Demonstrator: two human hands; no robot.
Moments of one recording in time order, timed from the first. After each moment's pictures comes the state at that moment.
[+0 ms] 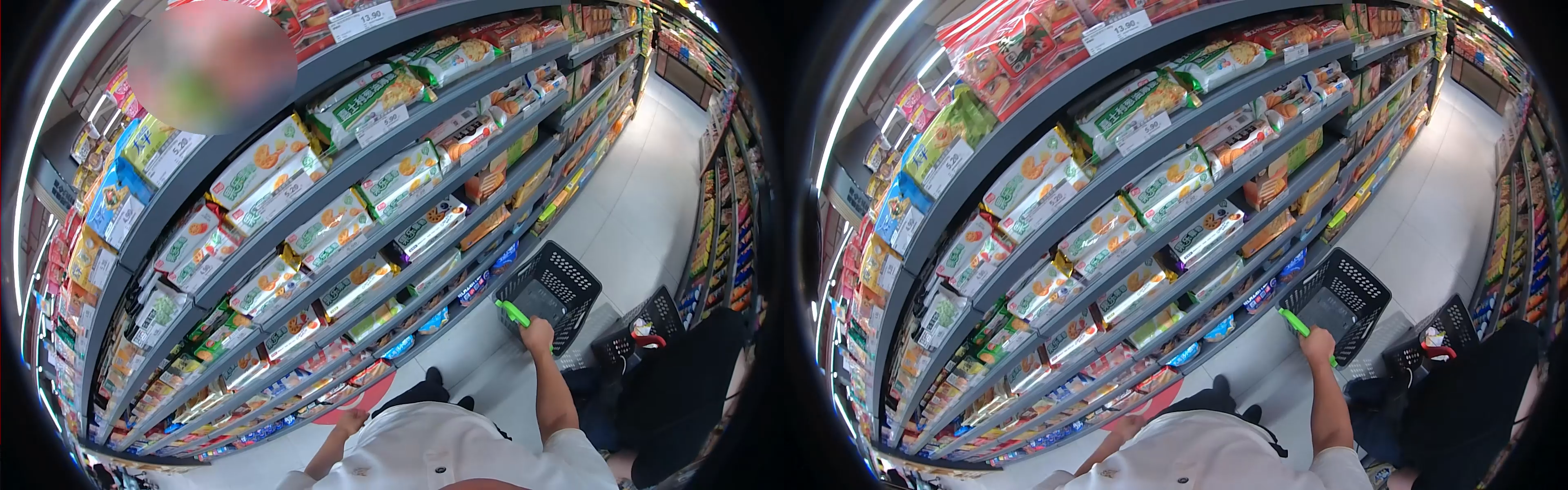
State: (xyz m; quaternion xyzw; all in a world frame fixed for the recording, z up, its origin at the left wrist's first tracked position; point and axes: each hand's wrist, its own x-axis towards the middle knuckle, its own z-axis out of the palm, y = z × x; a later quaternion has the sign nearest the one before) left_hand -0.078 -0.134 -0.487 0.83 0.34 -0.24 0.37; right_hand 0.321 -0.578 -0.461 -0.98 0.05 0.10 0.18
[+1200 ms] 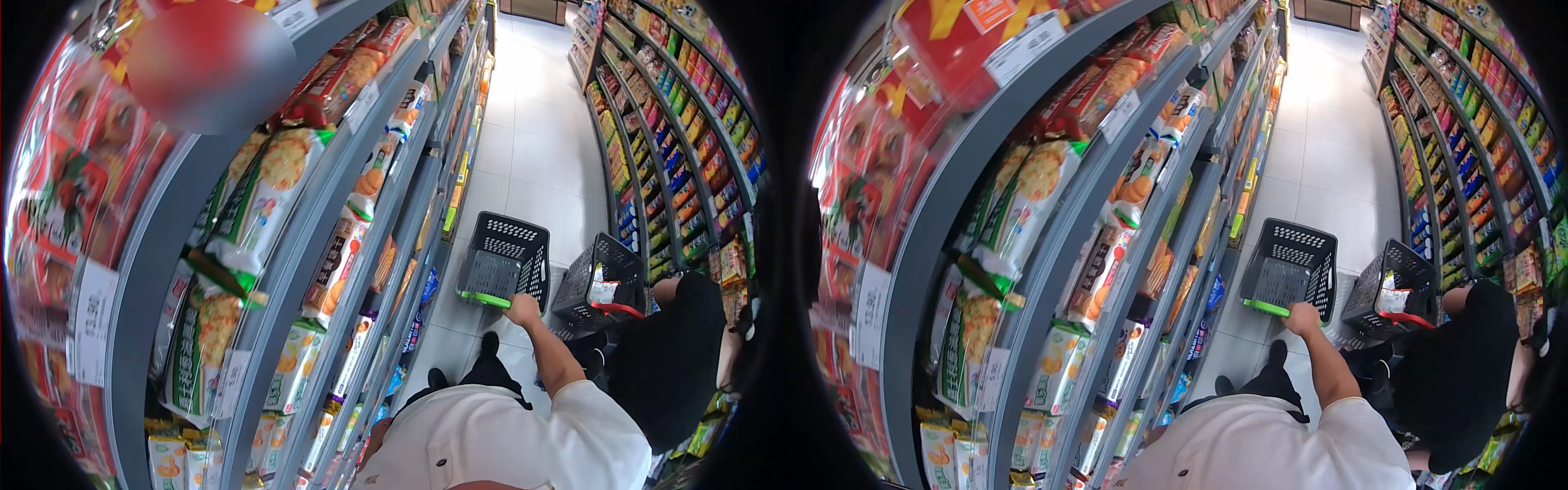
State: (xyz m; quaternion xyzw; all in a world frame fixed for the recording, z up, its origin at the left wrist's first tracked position) left_hand 0.275 -0.148 -0.614 0.90 0.08 -0.30 0.30; right_hand 0.523 -0.684 -0.455 -0.97 0.13 0.16 0.14
